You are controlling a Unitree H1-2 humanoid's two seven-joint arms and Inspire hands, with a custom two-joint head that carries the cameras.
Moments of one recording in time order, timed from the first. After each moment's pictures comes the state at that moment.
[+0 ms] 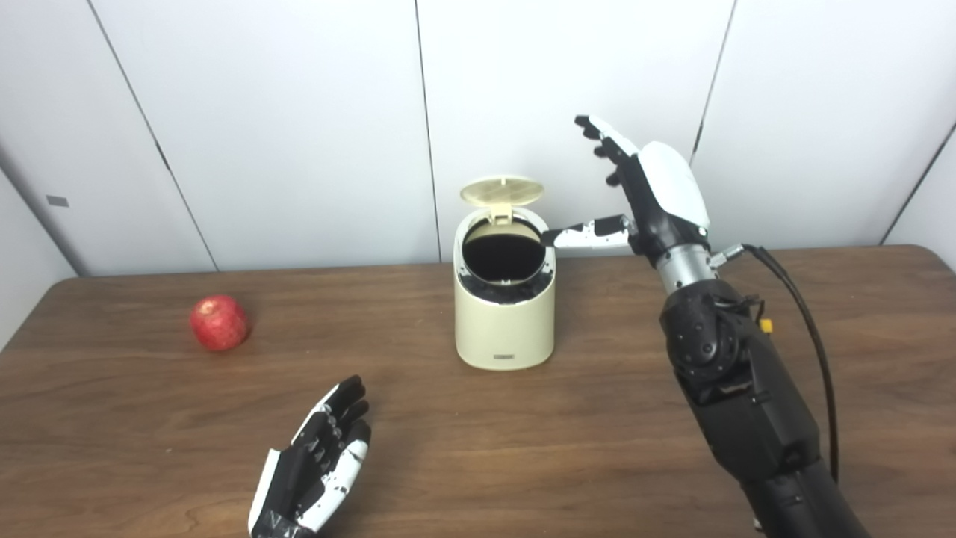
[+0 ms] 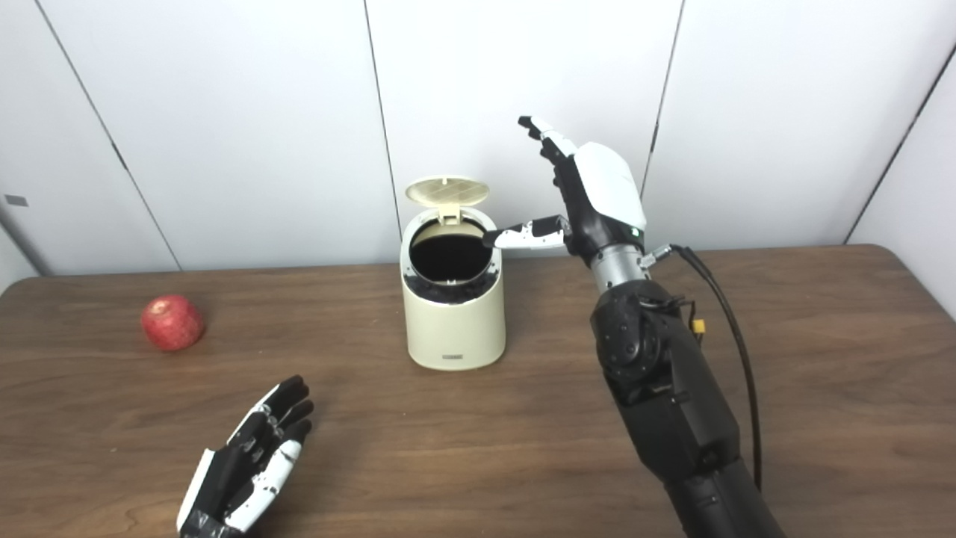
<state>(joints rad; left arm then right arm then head) 0.18 0.03 0.01 -0.28 -0.12 0.03 -0.06 -0.62 -0.19 0.17 0.03 -0.69 0.23 -0.05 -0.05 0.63</state>
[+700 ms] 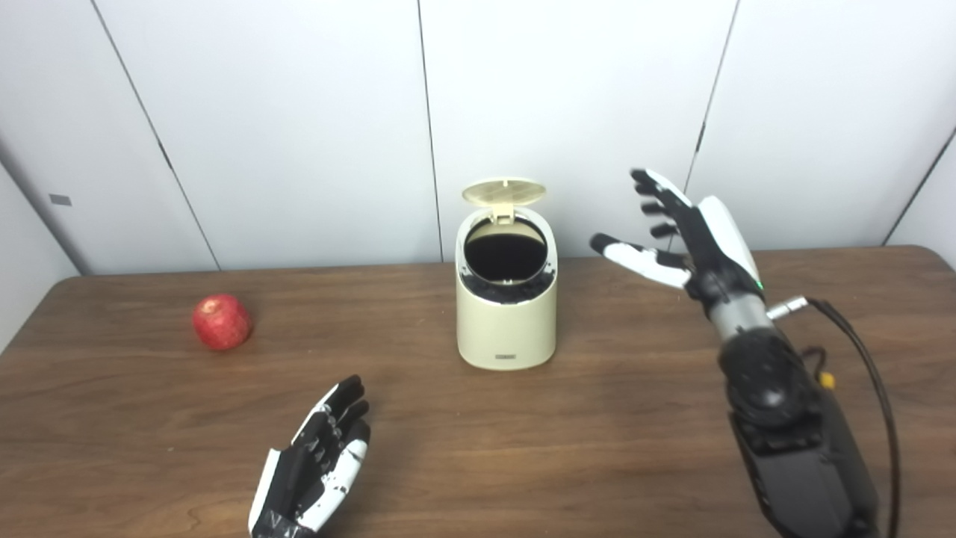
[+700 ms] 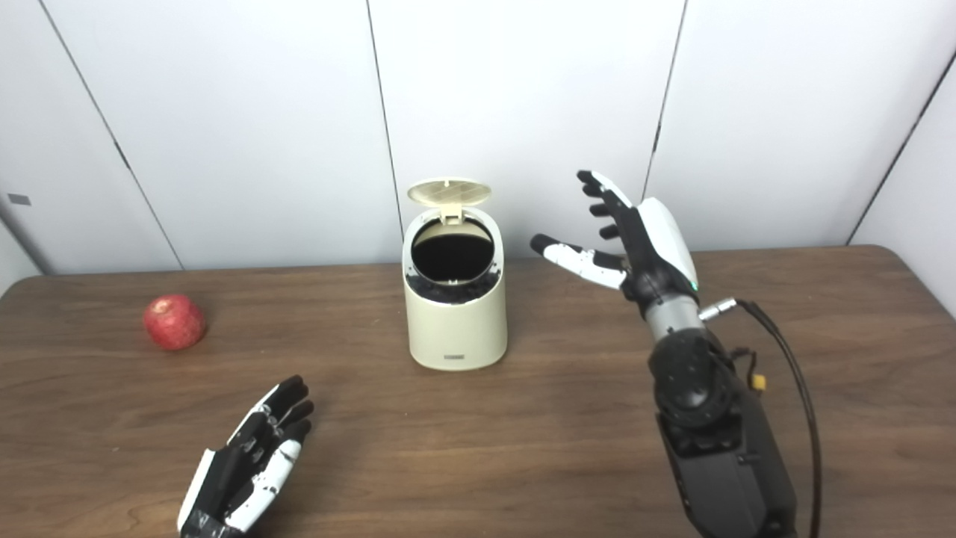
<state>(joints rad) 0.18 0.03 0.01 -0.28 -0.12 0.03 -0.06 -0.42 -0.20 -0.01 -0.15 -0.43 0.40 0.09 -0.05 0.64</state>
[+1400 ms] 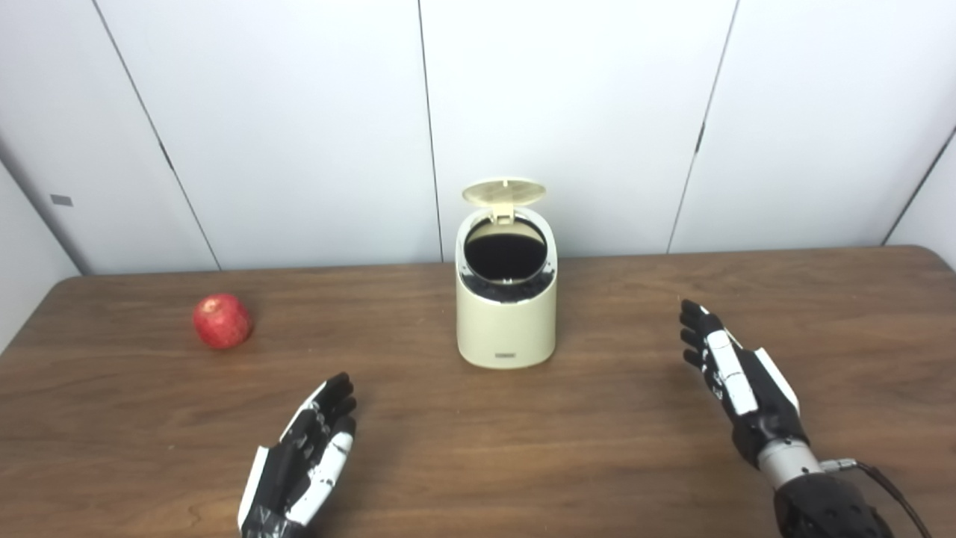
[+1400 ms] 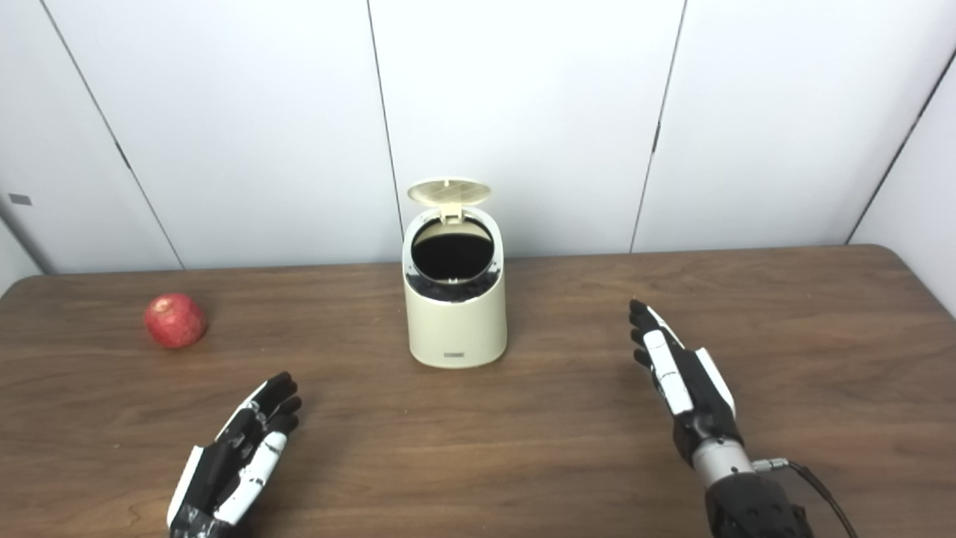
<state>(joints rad) 0.18 0.03 0.03 -0.28 -0.13 0.05 -0.06 -0.11 -0.14 -0.12 -0.19 -0.03 0.33 0.12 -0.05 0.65</state>
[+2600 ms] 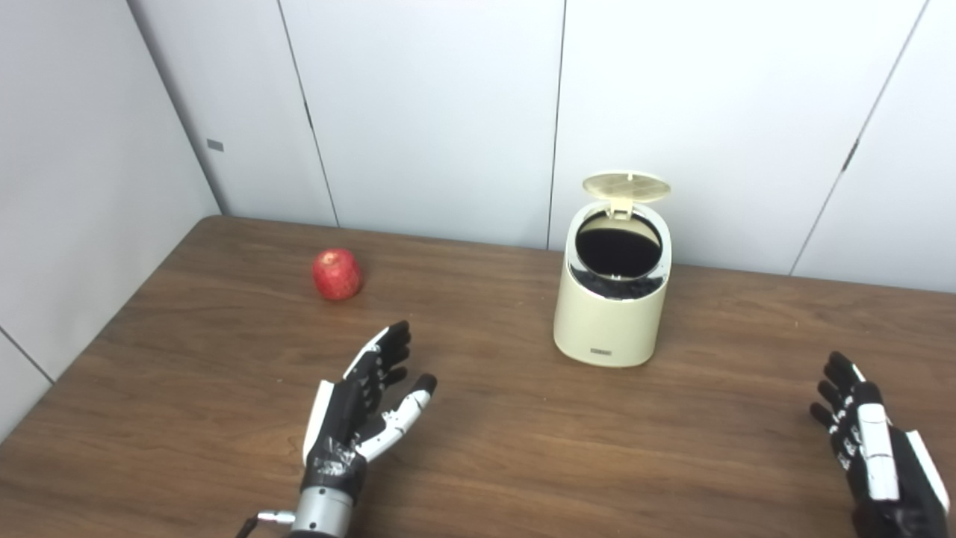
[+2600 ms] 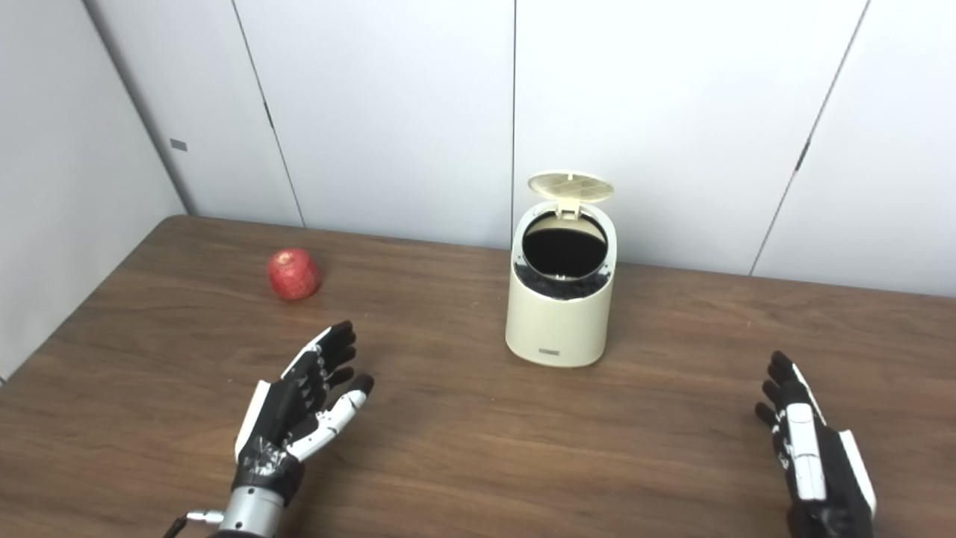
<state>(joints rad) 0.16 0.02 0.13 -0.37 0.07 0.12 0.09 -0.02 -0.15 -0.12 -0.21 0.04 0.20 0.08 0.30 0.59</state>
